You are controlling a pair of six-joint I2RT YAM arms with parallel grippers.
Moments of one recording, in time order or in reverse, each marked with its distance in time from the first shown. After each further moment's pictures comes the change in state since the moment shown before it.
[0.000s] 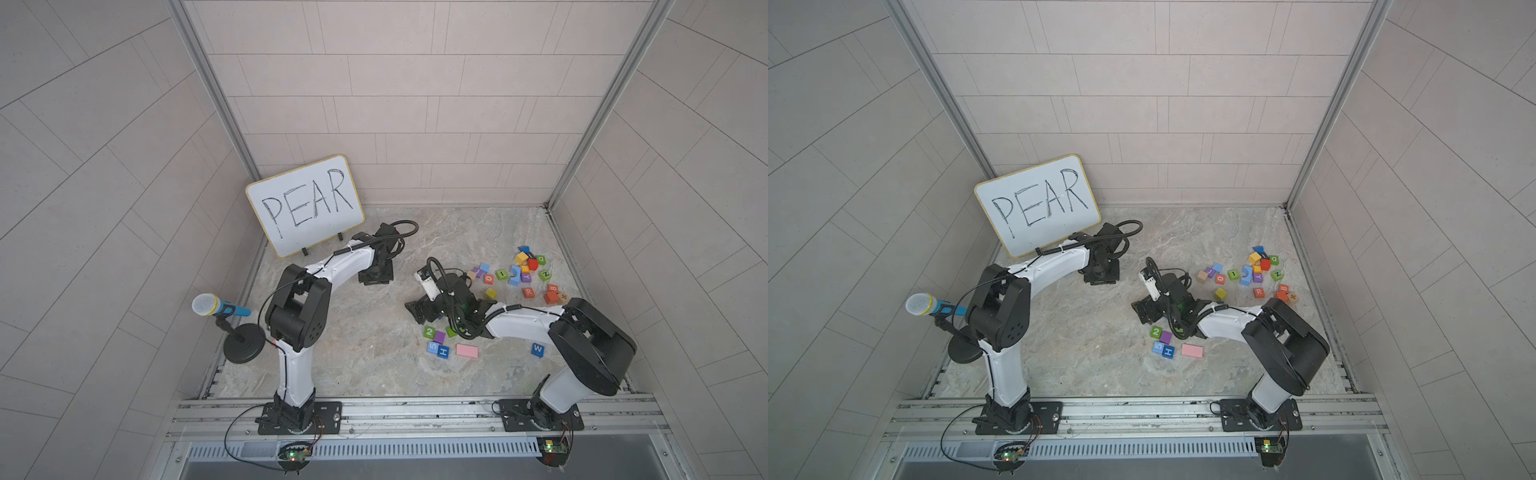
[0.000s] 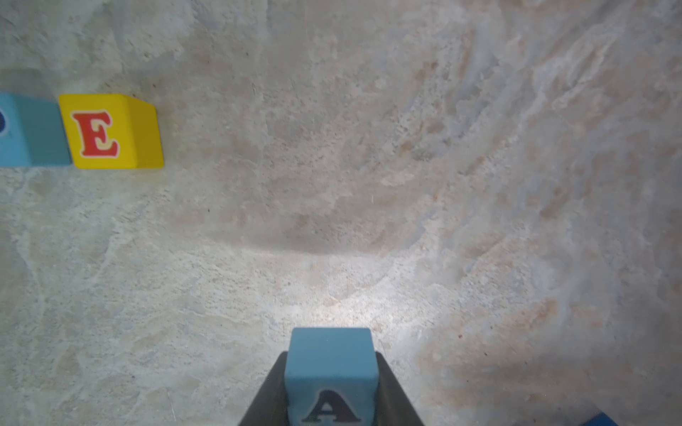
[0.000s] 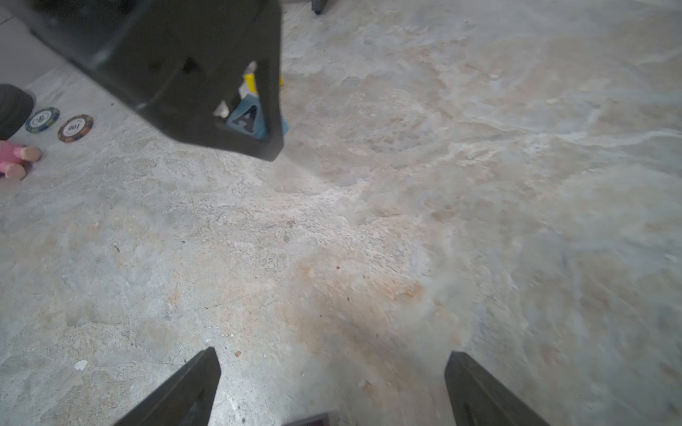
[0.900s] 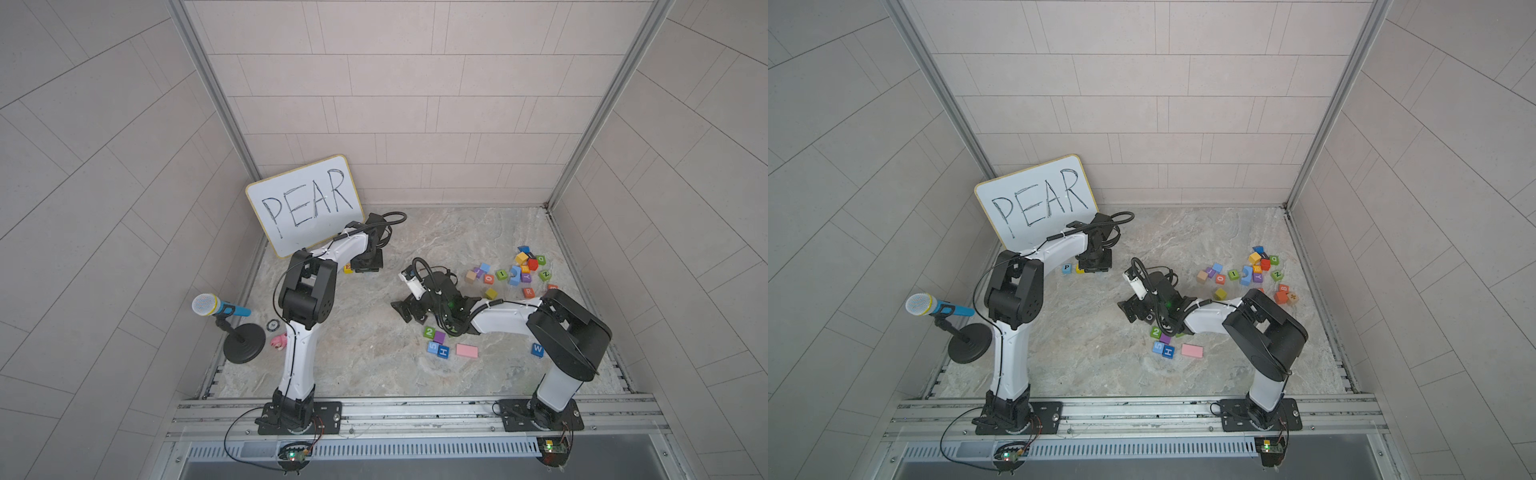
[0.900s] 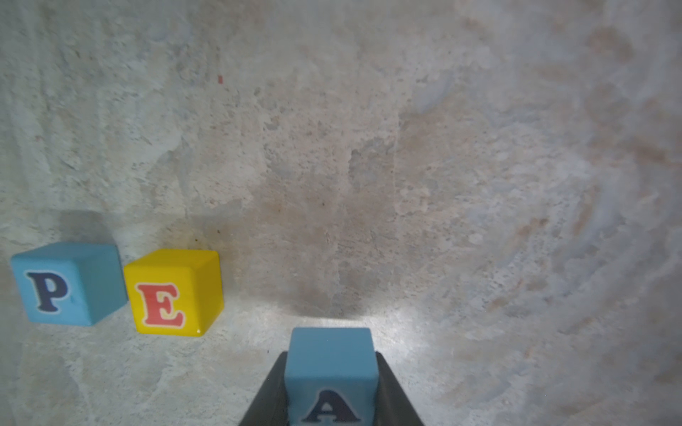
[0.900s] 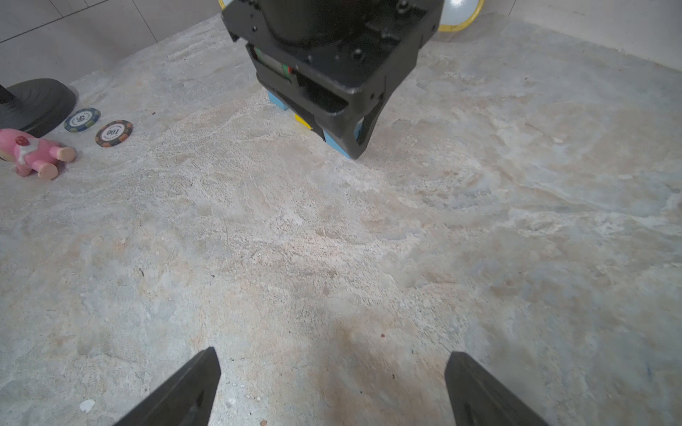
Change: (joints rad) left arm 0.128 0.194 0.187 -0.017 -0.027 0.110; right arm 0.034 0.097 0.068 0.081 -0.021 -0.058
